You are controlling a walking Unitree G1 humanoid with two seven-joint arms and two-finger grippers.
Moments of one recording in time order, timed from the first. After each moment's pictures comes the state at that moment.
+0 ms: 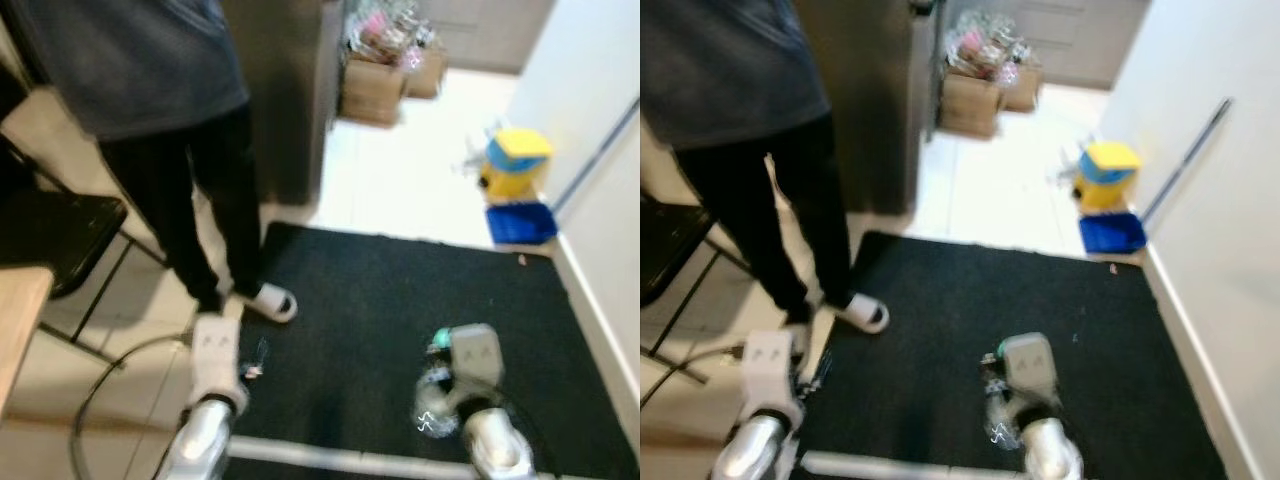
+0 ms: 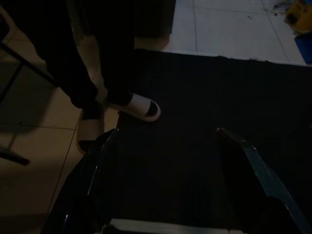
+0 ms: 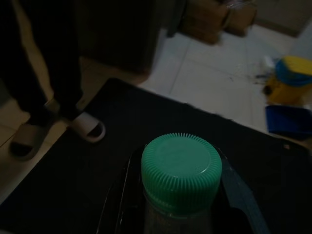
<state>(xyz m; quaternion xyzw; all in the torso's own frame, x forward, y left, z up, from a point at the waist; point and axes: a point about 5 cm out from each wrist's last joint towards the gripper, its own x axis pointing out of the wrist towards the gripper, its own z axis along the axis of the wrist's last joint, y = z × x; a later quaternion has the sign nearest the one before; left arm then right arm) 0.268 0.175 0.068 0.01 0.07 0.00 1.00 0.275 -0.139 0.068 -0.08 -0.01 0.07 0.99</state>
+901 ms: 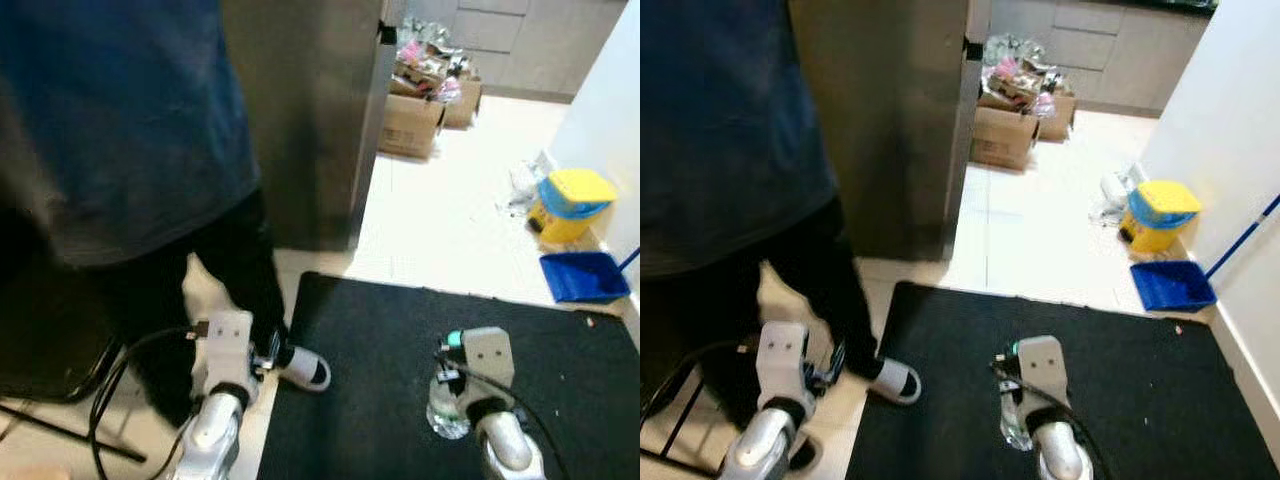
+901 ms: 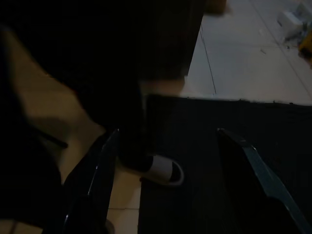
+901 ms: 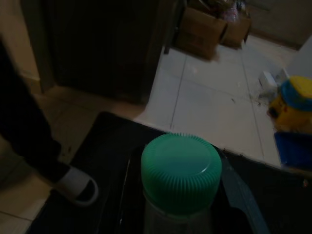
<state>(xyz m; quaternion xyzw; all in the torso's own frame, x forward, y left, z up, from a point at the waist) 0.271 0.171 0.067 0.02 0.07 -0.01 1.00 0.274 -0.153 0.065 -0.07 0.00 0.04 1.00</state>
